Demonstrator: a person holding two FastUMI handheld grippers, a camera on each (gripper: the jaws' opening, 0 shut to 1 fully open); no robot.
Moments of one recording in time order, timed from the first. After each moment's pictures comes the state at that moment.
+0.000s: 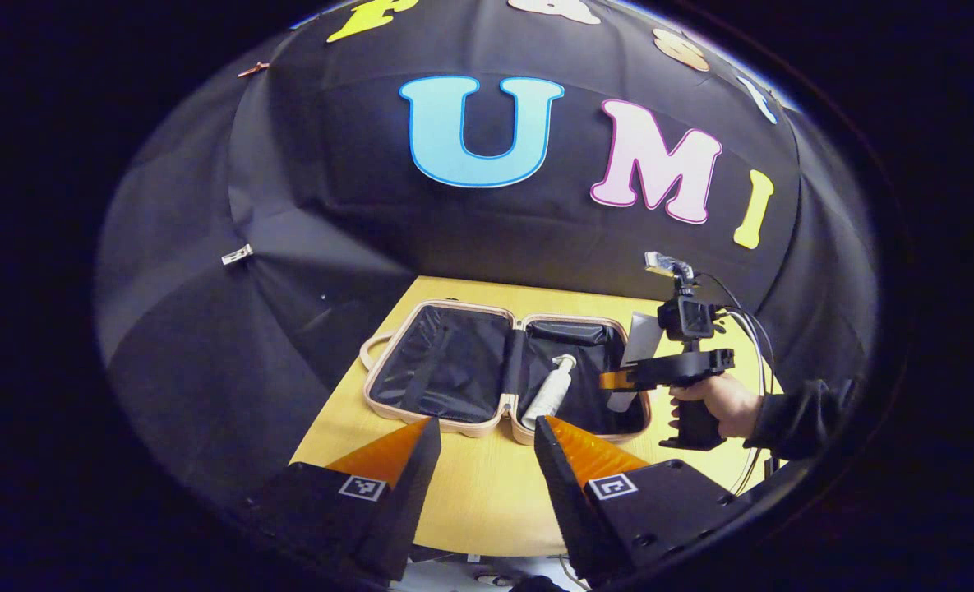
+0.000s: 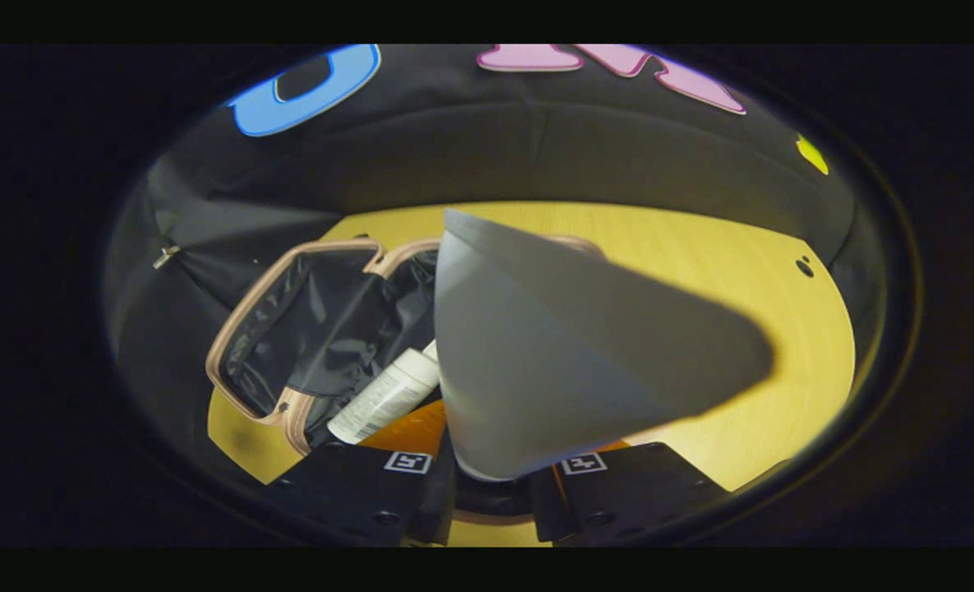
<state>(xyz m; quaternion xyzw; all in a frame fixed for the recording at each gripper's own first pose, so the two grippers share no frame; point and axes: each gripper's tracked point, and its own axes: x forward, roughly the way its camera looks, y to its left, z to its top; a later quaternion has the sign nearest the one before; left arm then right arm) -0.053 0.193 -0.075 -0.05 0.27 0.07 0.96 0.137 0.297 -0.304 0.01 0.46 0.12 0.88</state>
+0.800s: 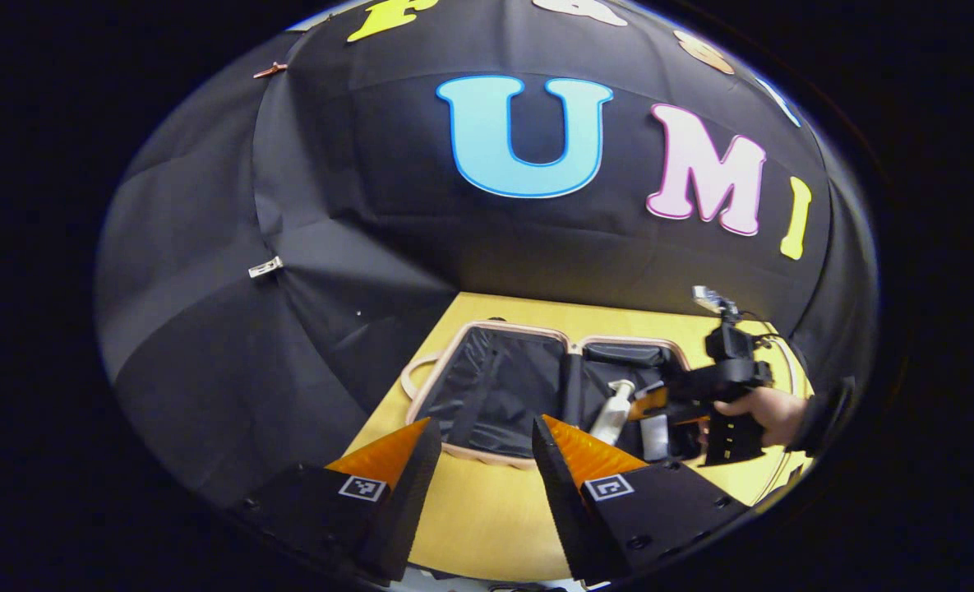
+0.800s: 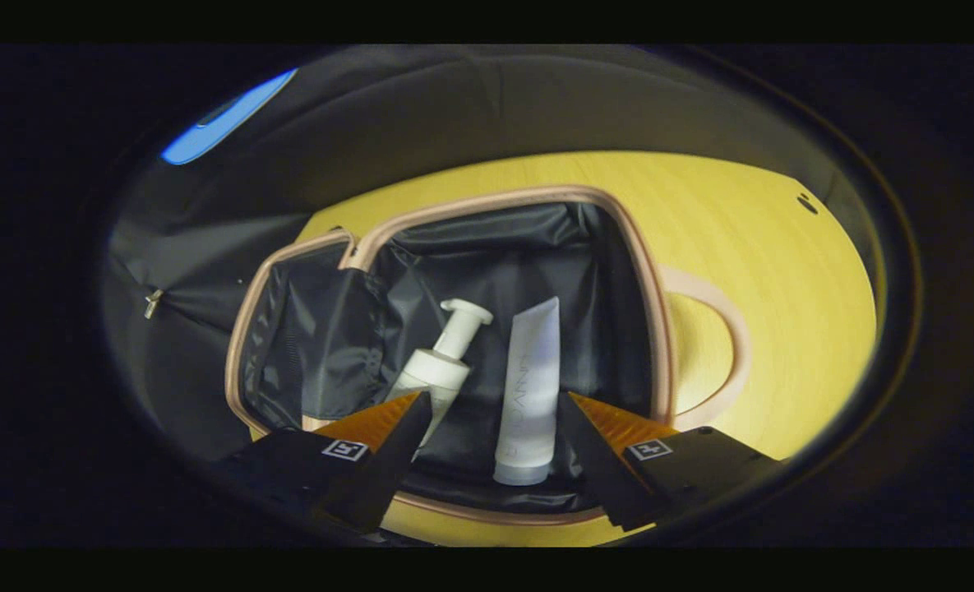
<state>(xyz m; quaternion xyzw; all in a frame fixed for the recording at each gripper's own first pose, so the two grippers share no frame) 0.025 0.274 -0.100 -0.05 0.26 0.14 0.95 0.141 0.319 -0.297 0.11 0.51 0.09 0.85</state>
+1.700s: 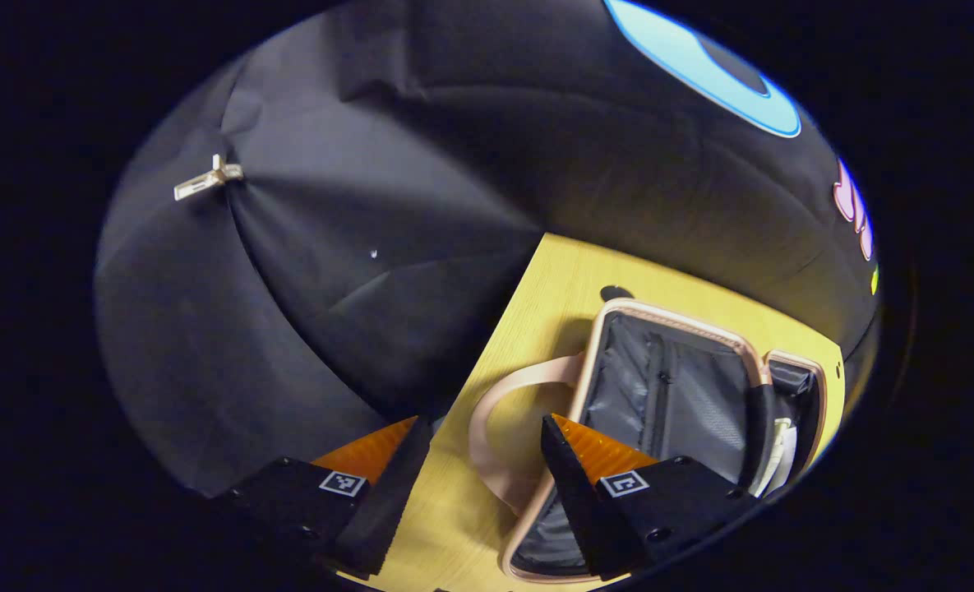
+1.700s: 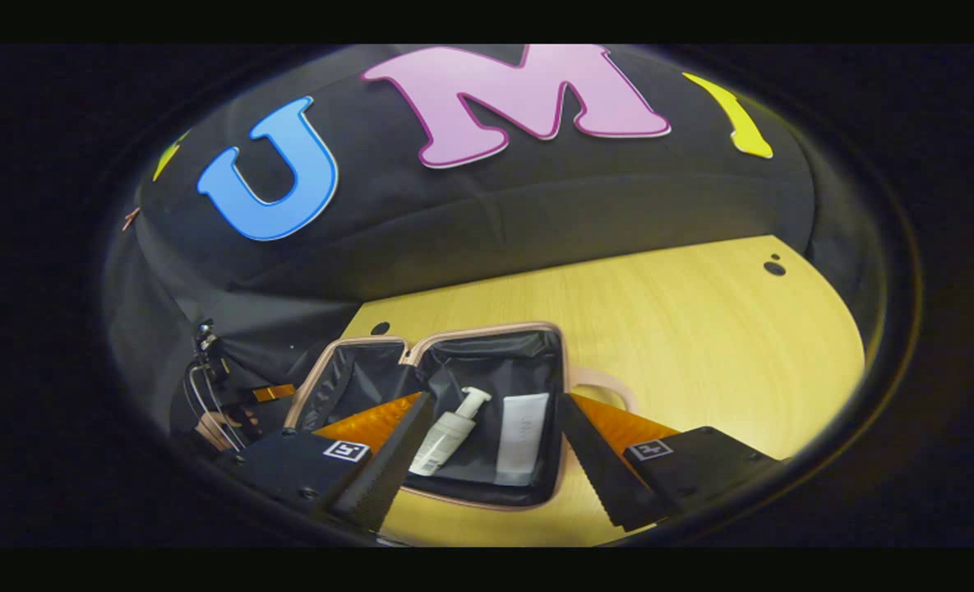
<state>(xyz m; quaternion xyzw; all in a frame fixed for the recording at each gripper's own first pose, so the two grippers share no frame) 0.192 0.468 -0.274 -0.11 0.38 0.19 0.90 0.158 0.252 -0.158 0.13 0.33 0.11 0.93</state>
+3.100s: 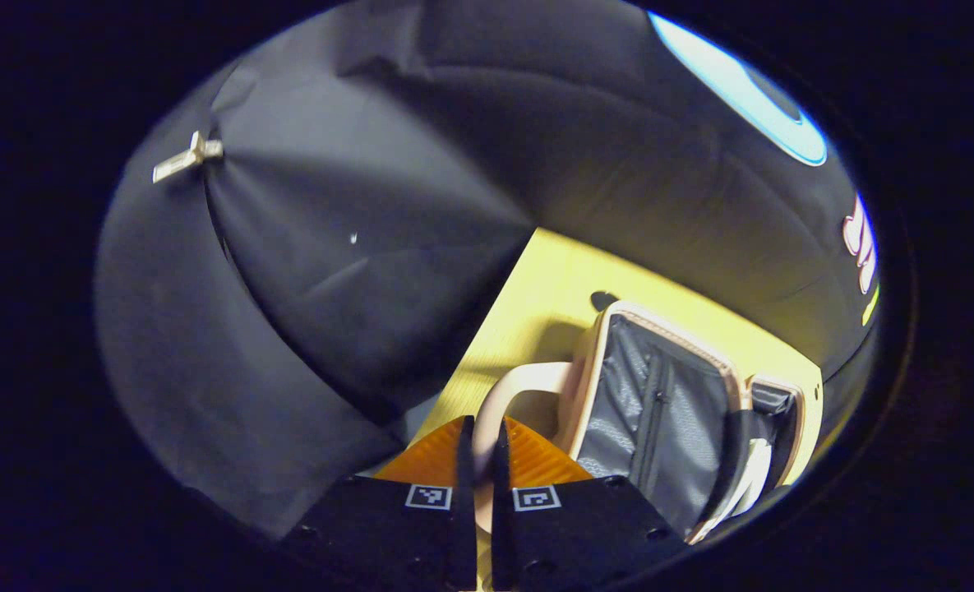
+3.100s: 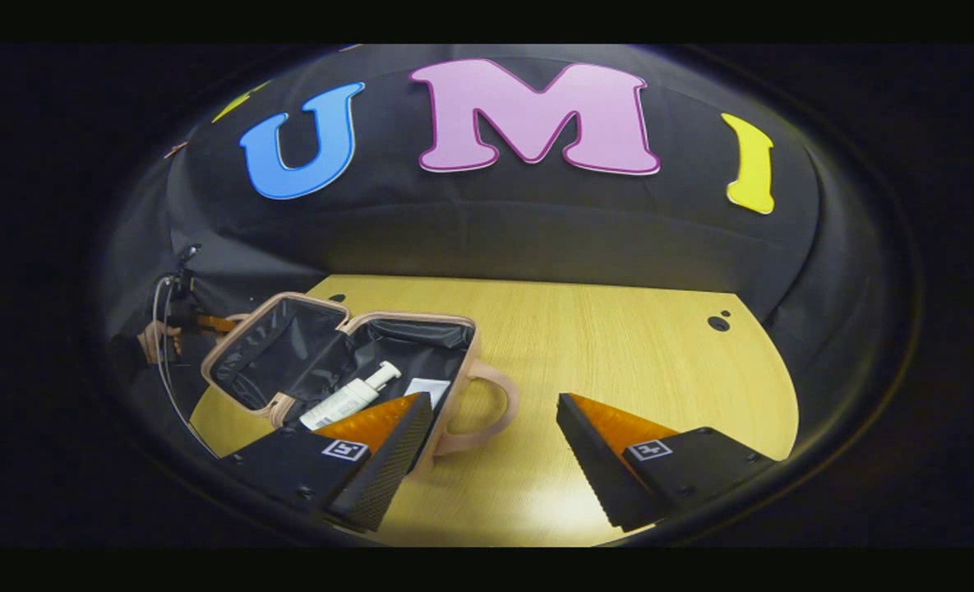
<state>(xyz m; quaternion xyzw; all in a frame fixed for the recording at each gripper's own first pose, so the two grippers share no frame) 0.215 0.449 -0.225 -0.15 0.34 0.15 0.92 0.132 0.164 -0.163 0.00 0.31 0.10 0.95</state>
